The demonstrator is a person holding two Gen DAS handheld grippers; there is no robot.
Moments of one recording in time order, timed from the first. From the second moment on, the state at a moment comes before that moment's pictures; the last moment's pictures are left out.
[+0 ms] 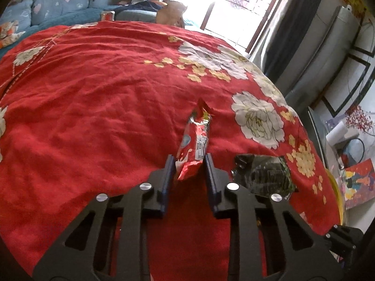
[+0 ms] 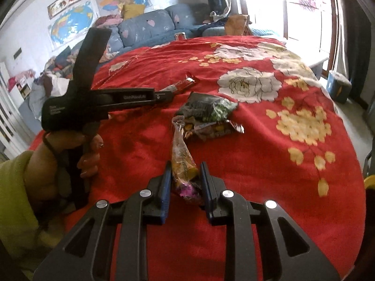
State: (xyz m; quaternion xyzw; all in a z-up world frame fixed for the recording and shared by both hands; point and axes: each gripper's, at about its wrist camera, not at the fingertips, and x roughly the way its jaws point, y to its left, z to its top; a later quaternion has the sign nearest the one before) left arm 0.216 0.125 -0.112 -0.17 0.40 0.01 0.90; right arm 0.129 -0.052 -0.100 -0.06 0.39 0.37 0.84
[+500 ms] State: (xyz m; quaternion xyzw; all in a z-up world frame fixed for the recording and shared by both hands) left arm 0.182 0.106 -0.090 -0.17 0.35 -0.02 0.92; right arm 0.120 -0.087 -0.093 -0.01 0.39 0.36 0.85
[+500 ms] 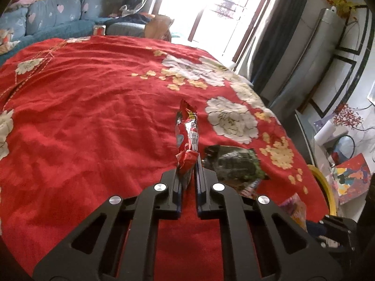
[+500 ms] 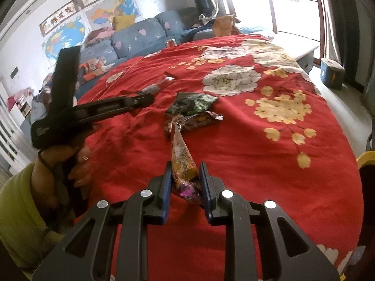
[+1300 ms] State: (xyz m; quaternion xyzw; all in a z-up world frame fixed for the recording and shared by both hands) left arm 0.150 0.027 -0.031 -0.13 0.30 -0.13 0.94; right arm 0.139 -0.175 -0.064 0.06 0.36 0.28 0.89
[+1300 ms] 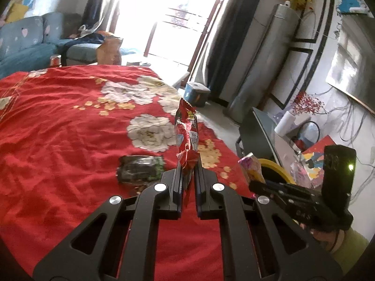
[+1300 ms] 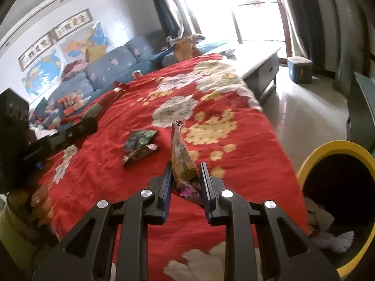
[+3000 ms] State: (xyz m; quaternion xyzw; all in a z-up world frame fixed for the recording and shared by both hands) left arm 0.147 -0.182 -0.062 0.02 0.36 -0.30 0.88; right arm 0.151 -0.372 -0.094 0.19 0.35 0.08 0.91
